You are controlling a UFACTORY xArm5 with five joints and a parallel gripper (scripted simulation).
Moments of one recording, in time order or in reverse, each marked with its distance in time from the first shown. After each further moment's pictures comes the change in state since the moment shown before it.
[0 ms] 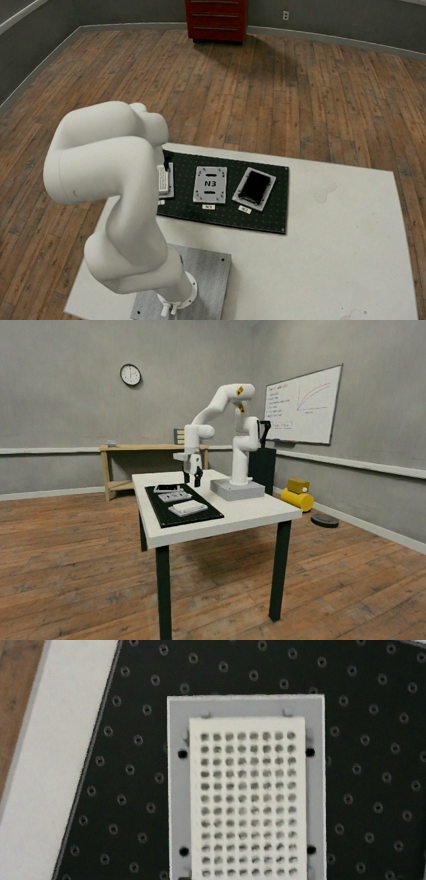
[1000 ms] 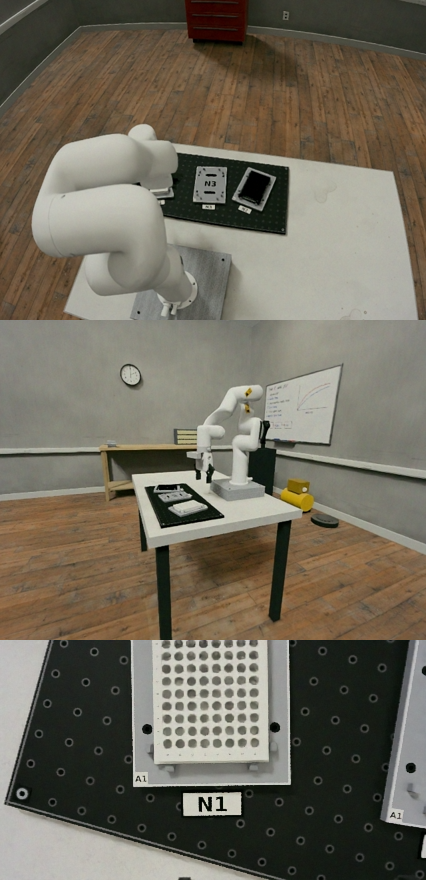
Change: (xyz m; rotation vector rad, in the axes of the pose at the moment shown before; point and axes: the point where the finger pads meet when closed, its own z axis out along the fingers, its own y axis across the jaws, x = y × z) arm -0.096 0.027 0.001 0.000 -0.003 0.000
